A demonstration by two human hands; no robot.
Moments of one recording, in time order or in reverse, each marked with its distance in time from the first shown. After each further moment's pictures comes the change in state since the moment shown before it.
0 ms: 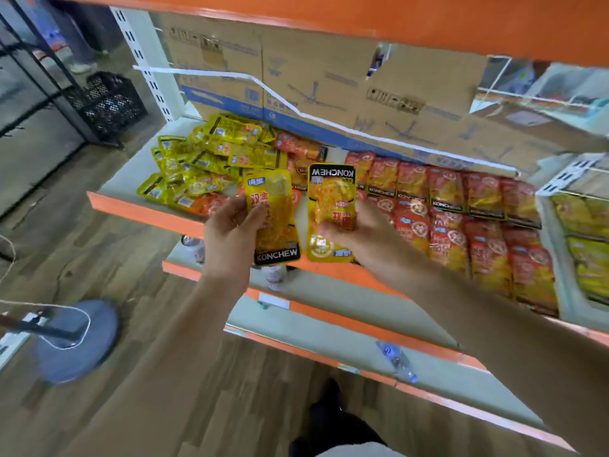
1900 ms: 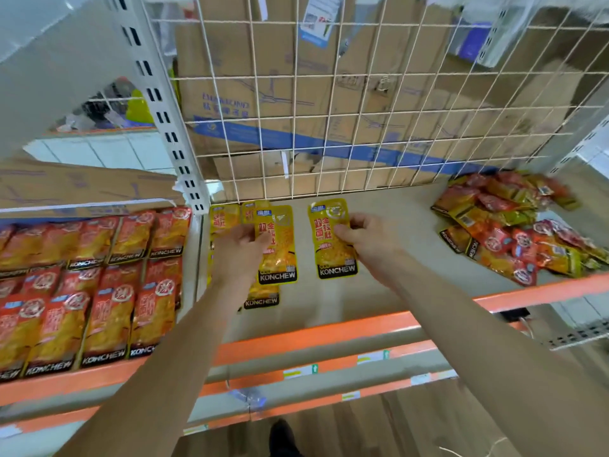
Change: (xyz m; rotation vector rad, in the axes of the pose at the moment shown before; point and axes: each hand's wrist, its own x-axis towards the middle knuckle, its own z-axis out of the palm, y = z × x) left_hand -0.228 -0.108 0.546 0.456 -0.418 -0.045; right_hand -0.221 0.141 -0.547 0.235 0.656 0.206
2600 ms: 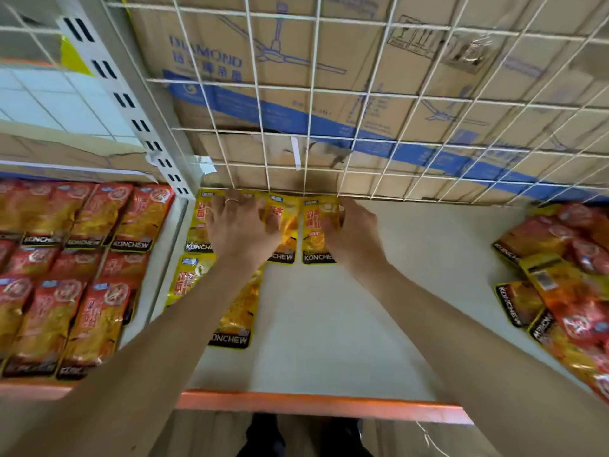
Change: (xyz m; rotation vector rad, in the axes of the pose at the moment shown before) left_hand 0.103 -0.023 0.069 0.949 0.182 0.099; right_hand 0.137 0.034 0.013 -0.703 -0.015 -0.212
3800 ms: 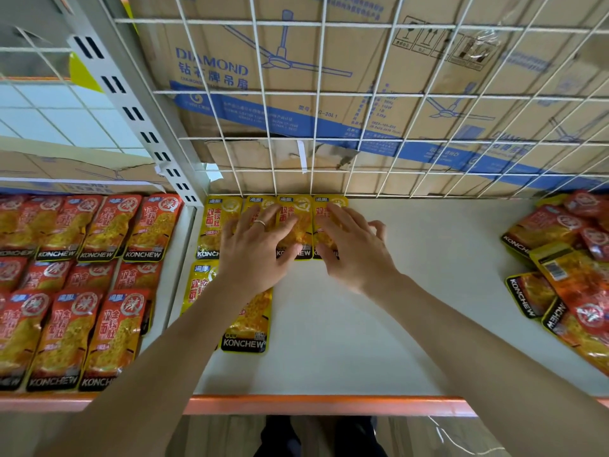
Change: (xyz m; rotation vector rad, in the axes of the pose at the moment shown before) left_hand -0.008 -0.036 0.012 0.249 -0.088 0.512; right_hand -0.020 0.011 0.006 -0.510 -0.139 -0.357
